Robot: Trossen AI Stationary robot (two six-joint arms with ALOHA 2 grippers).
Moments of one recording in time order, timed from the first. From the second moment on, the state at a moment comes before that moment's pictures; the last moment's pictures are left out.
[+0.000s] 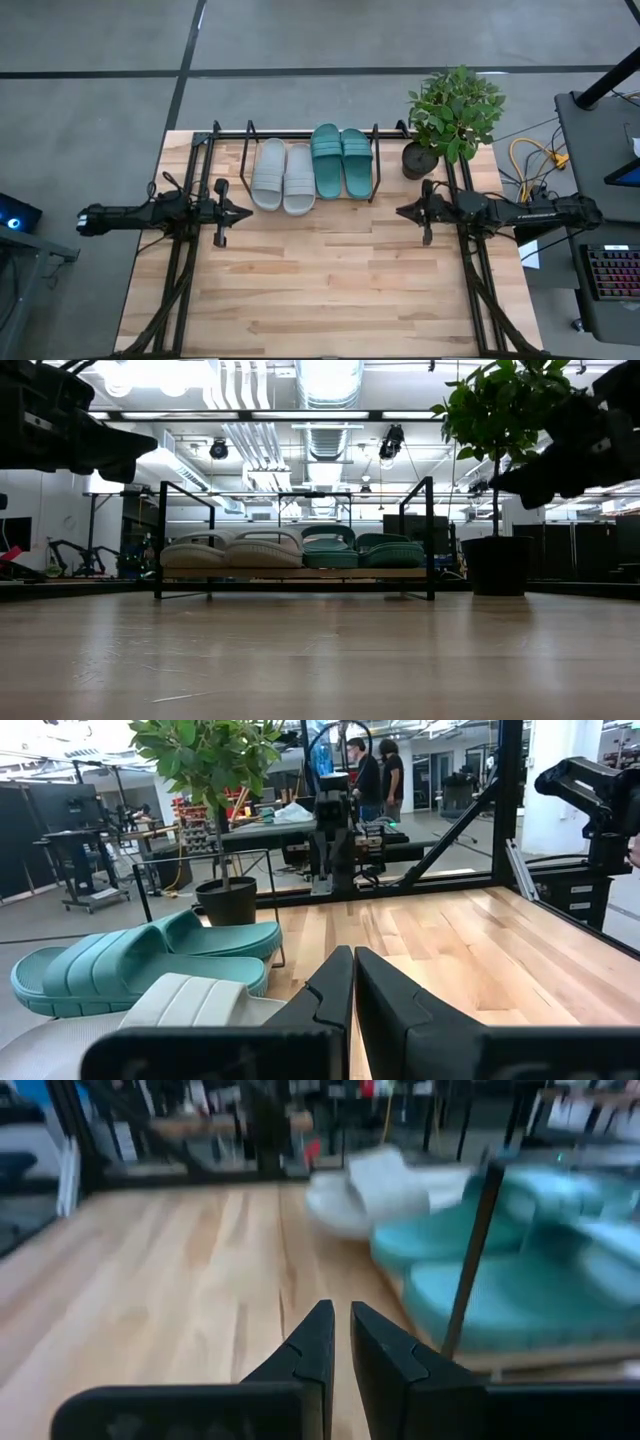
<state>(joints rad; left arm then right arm) 0.00 0.03 0.01 0.03 -0.03 0.11 -0.02 0.31 0.01 0.13 0.08 0.03</state>
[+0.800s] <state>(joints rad) 0.00 0.03 0.01 0.03 -0.03 0.13 -0.02 0.32 0.01 0.21 0.00 0.02</state>
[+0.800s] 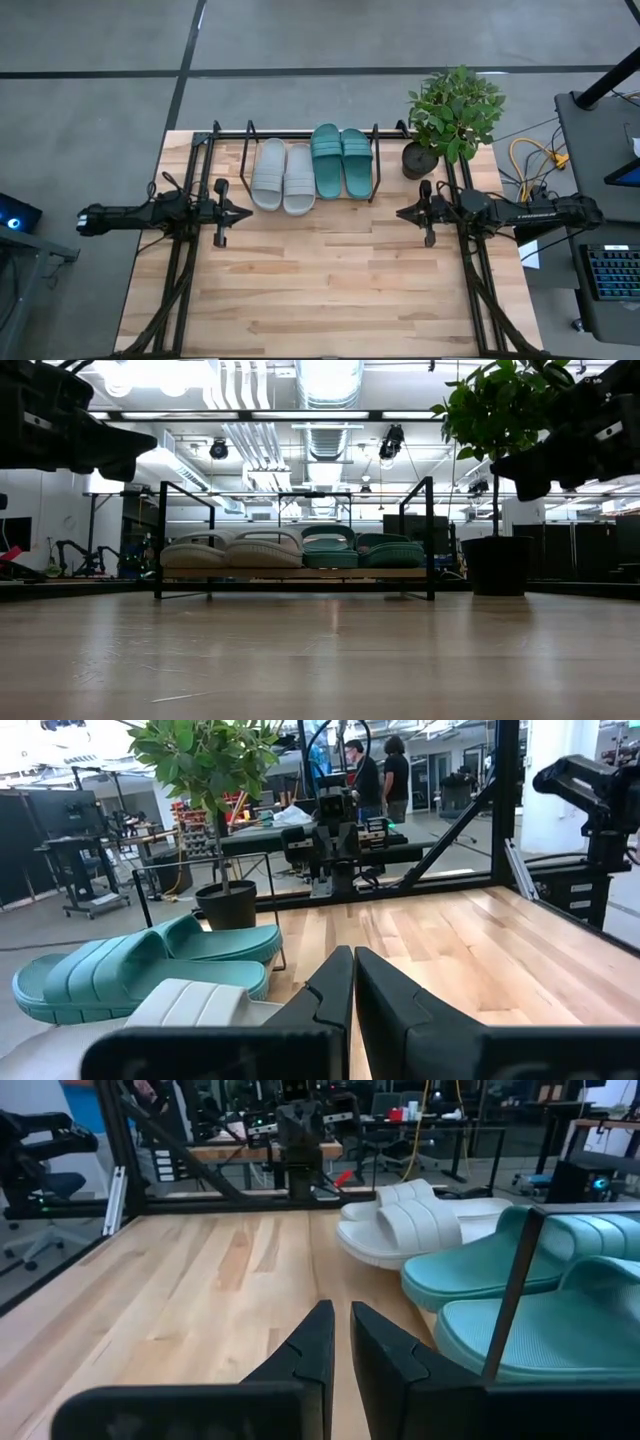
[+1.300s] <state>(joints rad) 0.00 0.04 0.01 0.03 -0.03 0.11 -0.02 0.32 0.01 0.34 -0.04 -0.03</state>
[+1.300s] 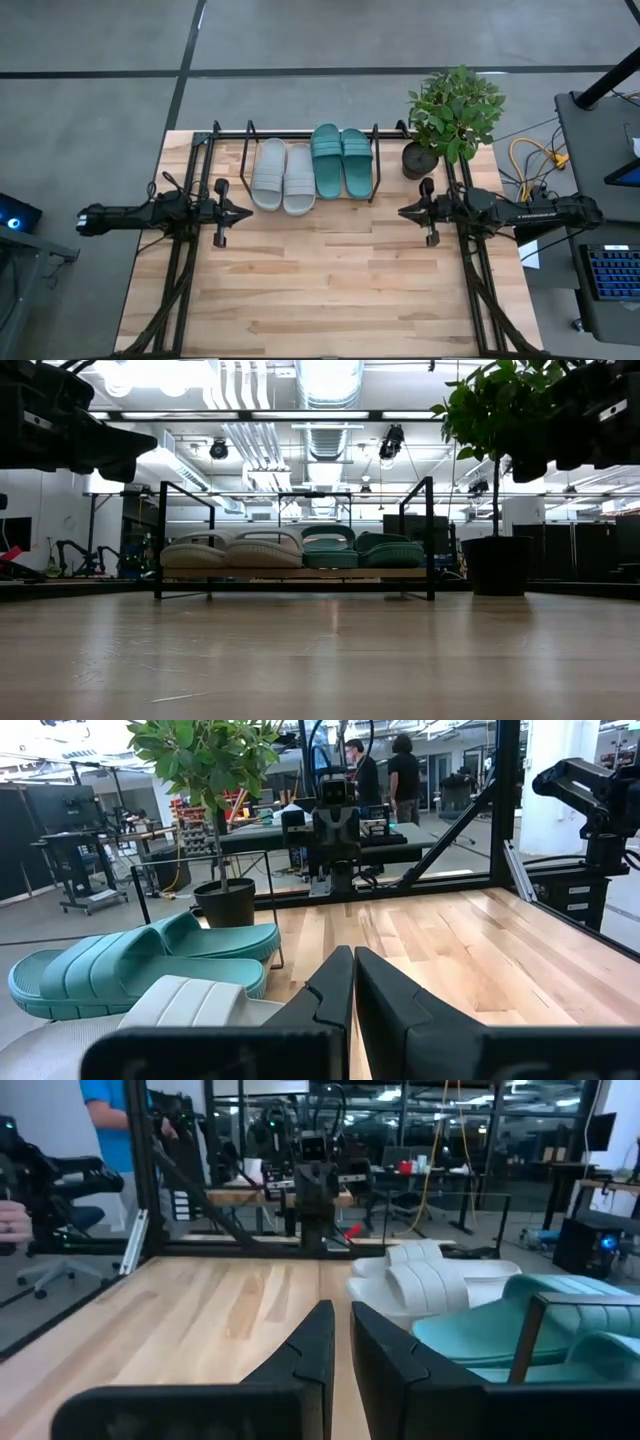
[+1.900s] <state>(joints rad) 0.00 0.05 0.01 0.02 -0.03 0.11 -0.02 0.04 0.01 0.02 0.02 -0.03</state>
